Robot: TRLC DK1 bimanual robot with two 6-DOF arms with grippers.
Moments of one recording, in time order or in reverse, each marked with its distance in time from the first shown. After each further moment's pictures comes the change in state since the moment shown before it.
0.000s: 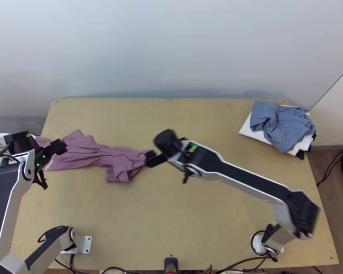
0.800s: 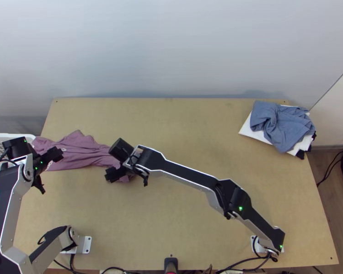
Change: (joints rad) left arm 0.106 0.027 -0.081 0.031 -0.003 0.061; right arm 0.102 0.576 0.623 -0.179 -0.329 0.116
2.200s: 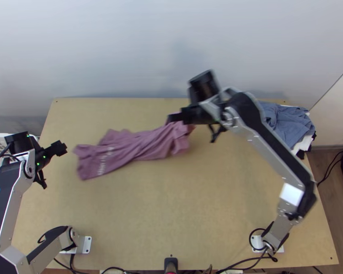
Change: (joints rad) left arm -0.068 0.016 0.050 0.023 0.031 0.003; right arm -0.403 -0.506 -0.032 -0.379 0.085 -0.131
